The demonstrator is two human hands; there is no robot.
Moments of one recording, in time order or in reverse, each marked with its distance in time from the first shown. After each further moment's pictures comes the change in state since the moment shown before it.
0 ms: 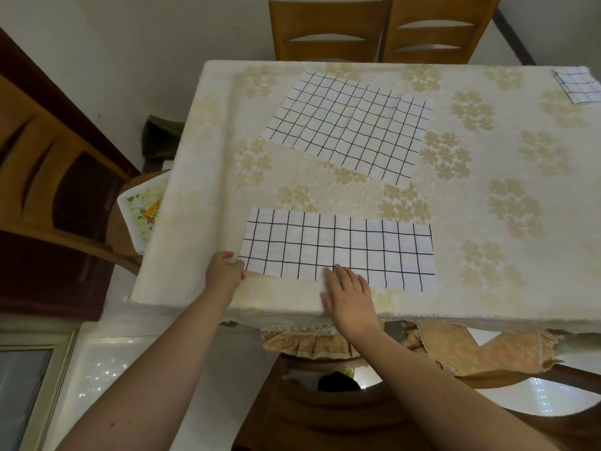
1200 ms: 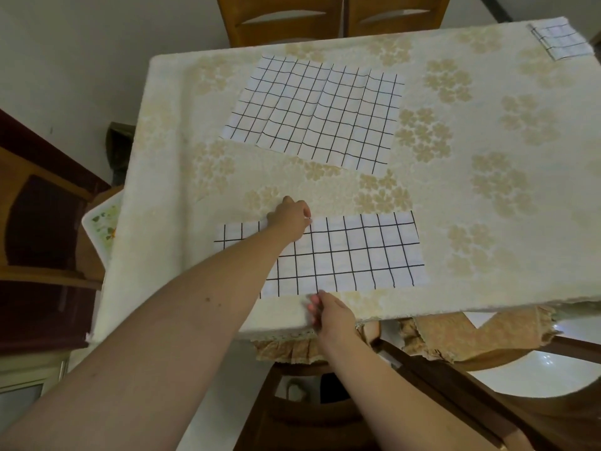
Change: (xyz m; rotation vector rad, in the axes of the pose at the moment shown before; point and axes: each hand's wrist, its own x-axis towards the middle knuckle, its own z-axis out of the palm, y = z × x) left_hand 0.011 0.133 0.180 1.054 -0.353 0.665; right_hand 0.020 -0.026 -0.008 1.962 0.126 1.335
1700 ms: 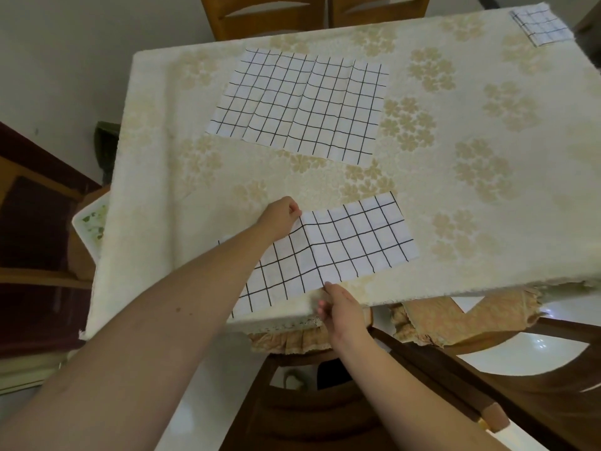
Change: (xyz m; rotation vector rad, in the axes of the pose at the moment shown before) left_hand -0.022 0.003 0.002 -0.351 -0.022 0.024; right_hand -0.020 -0.021 -0.040 -0.043 -0.123 -0.112
